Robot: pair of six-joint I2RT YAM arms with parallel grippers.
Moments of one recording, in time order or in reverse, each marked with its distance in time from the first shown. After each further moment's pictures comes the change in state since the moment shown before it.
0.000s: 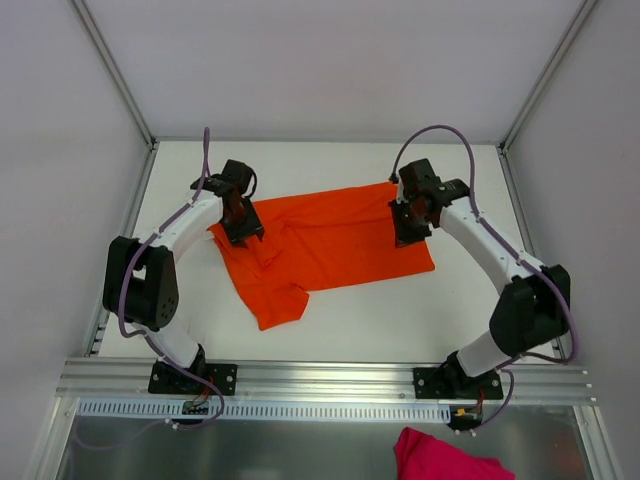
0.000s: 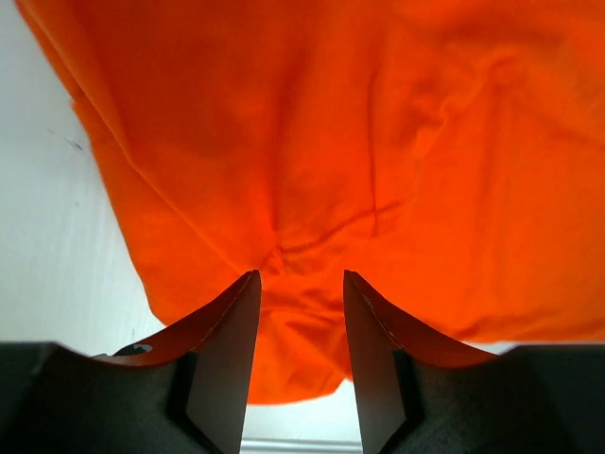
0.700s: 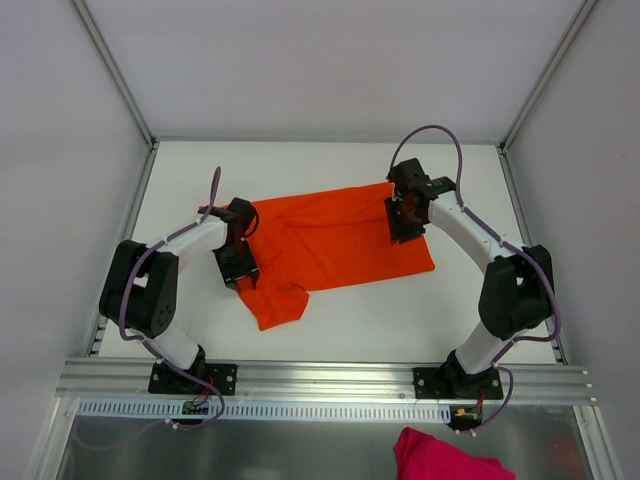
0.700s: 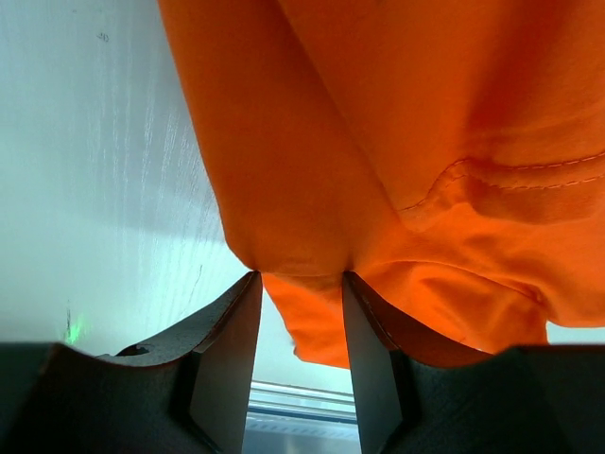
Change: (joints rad) left arm -0.052 -0.043 -0.298 -0.051 0.049 -0.001; right arm -0.002 0.154 0.011 0.093 0.072 0.048
